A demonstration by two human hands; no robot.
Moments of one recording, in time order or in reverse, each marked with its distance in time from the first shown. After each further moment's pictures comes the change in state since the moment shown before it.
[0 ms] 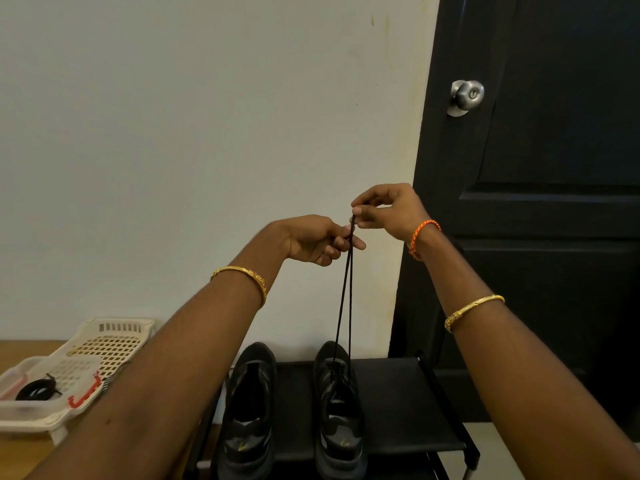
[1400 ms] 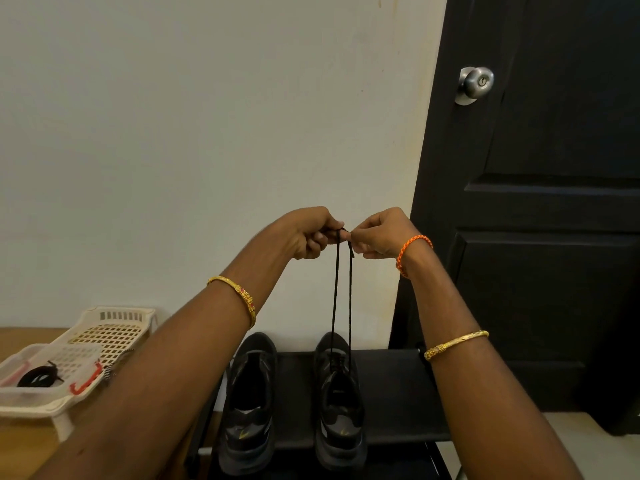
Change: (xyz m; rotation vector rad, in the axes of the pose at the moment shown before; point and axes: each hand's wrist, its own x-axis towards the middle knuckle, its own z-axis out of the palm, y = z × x) left_hand -0.008 -0.006 0.010 -0.183 0.401 -0.090; right_hand -0.025 0.005 0.028 -0.140 -0.044 0.339
